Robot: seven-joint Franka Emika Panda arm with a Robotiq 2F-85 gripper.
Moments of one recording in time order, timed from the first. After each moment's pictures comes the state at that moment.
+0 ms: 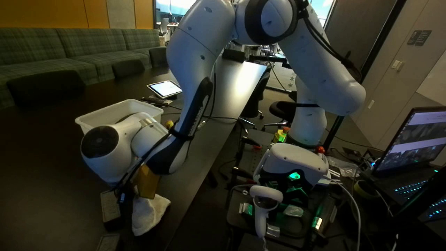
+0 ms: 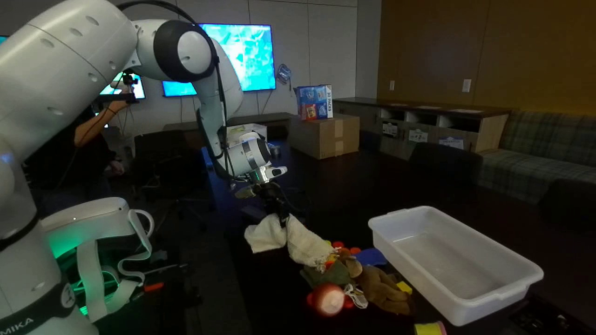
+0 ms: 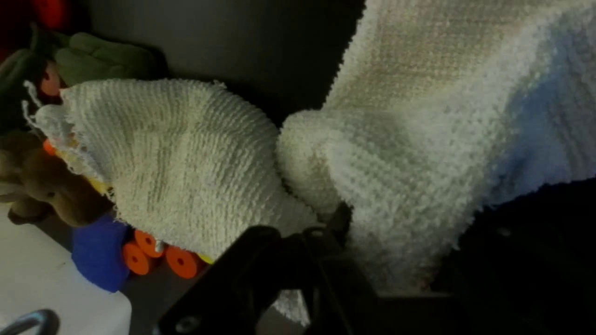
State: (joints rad) arm 0.47 0.83 0.18 -1.77 -0.85 2.35 0.99
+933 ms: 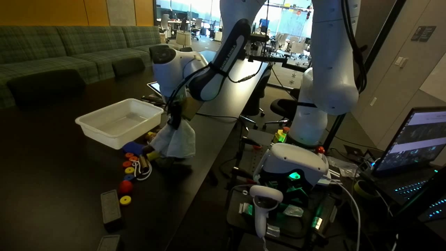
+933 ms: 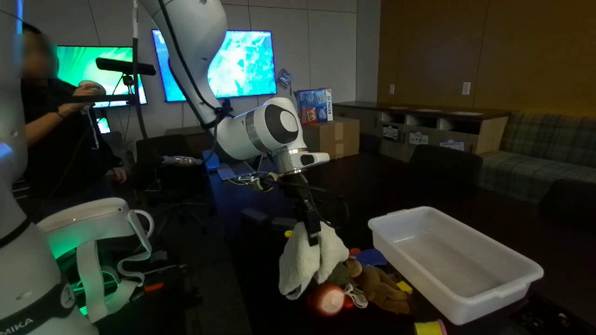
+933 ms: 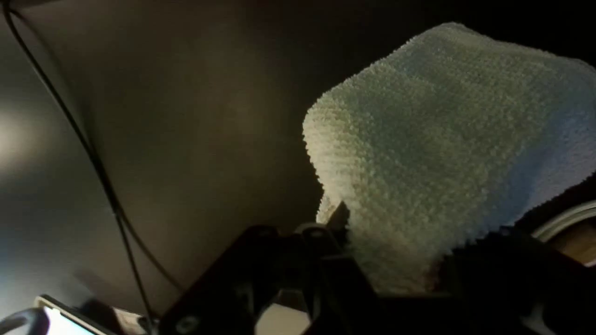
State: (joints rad) arm 0.20 0.28 -0.03 -2.33 -0.74 2.45 0.89
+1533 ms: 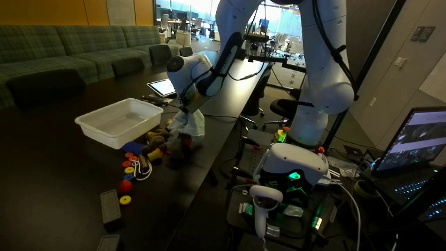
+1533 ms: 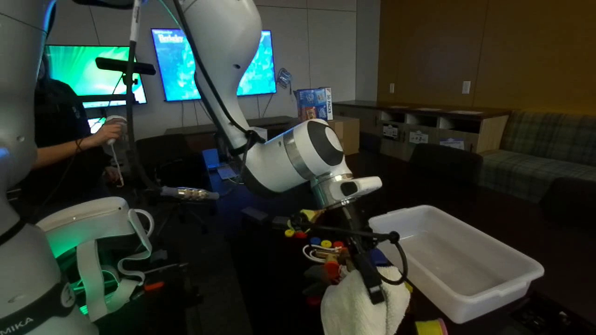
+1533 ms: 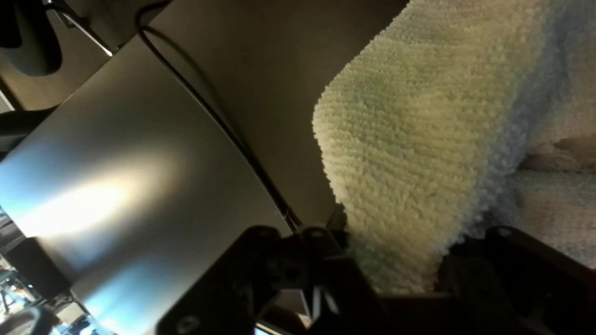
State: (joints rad) arm 0.06 0.43 -0.19 -2.21 -1.07 2.45 1.23
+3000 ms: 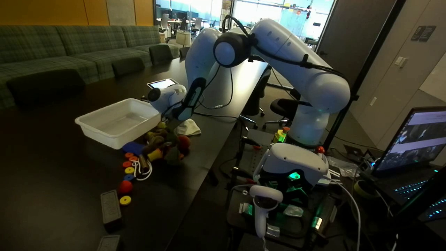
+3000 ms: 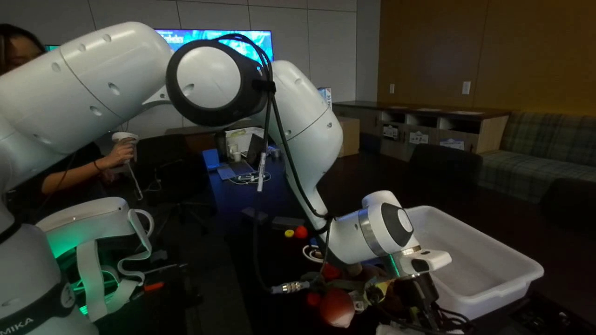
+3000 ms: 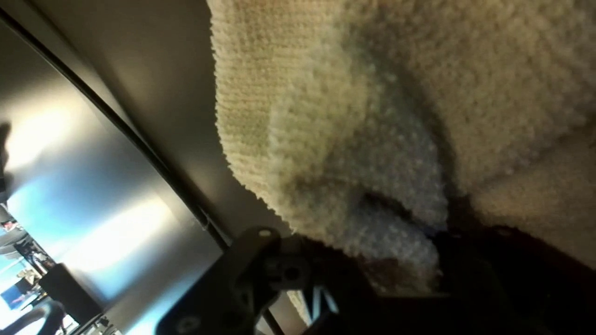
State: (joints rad) arm -0.04 1.10 -0.19 -1.48 -0.94 2.40 1.23
